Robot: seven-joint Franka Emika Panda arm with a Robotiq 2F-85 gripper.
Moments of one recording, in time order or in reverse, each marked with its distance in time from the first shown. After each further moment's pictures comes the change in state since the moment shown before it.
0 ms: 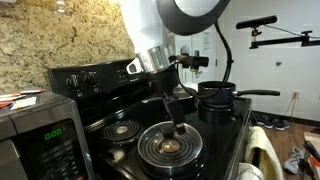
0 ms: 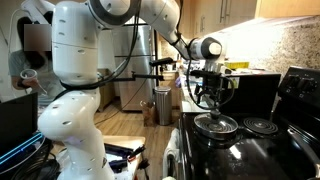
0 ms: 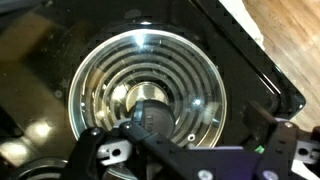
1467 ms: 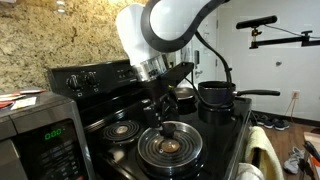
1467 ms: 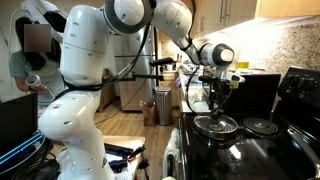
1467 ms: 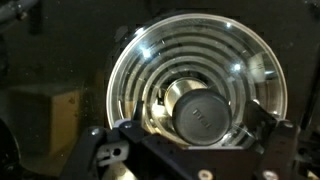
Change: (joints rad) arm 0.016 0.127 -0.078 0.115 0.000 -0.018 0.594
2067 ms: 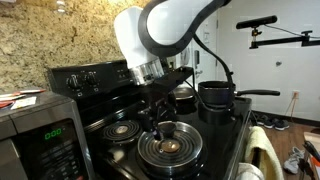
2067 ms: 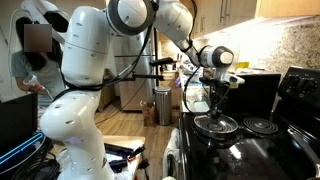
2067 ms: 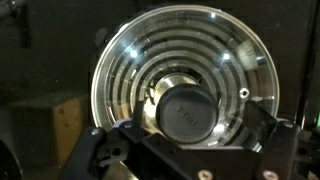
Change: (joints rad) arm 0.033 0.022 -0.024 0.007 0.022 0.041 0.124
